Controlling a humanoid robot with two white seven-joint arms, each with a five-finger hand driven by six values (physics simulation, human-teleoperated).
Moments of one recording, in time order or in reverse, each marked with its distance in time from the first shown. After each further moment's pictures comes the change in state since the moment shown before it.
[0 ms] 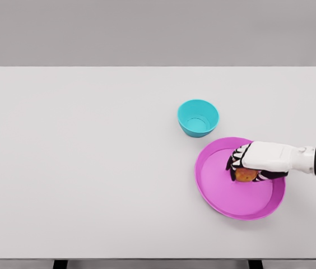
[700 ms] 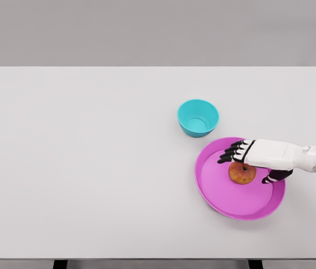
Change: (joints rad) left arm 0.000 0.000 0.000 0.000 0.000 0.000 0.000; right arm 0.023 -0.001 -0.029 0.009 0.001 0.000 -0.020
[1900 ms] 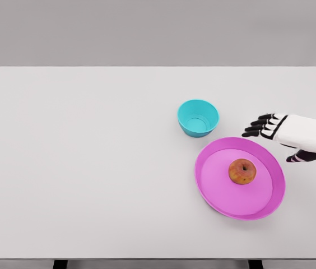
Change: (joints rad) left arm 0.000 0.000 0.000 0.000 0.000 0.000 0.000; right arm 0.098 -0.131 -0.195 -0.074 -0.009 0.001 -0.108
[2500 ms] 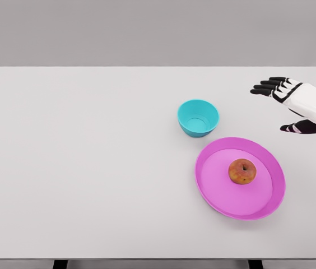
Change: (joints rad) left arm 0.000 0.000 0.000 0.000 0.000 0.000 0.000; right arm -0.034 0.081 -0.008 0.124 0.005 0.001 -0.320
